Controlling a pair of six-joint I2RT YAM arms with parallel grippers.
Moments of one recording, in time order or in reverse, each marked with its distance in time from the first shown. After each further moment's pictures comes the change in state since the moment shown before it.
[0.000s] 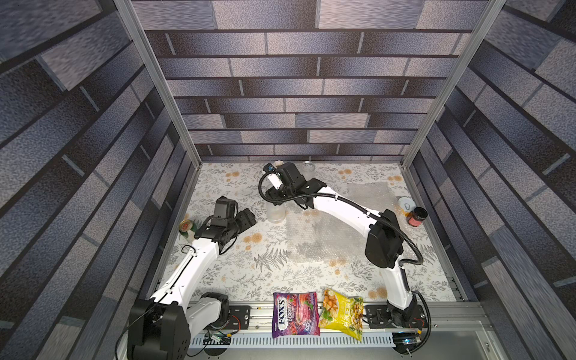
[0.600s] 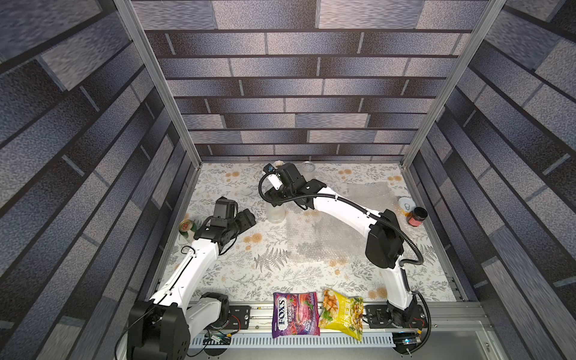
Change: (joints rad) left arm 0.000 -0.005 -0.001 -0.009 0.000 0.000; right arm 0.000 -0.004 -0.023 0.015 -0.003 0.006
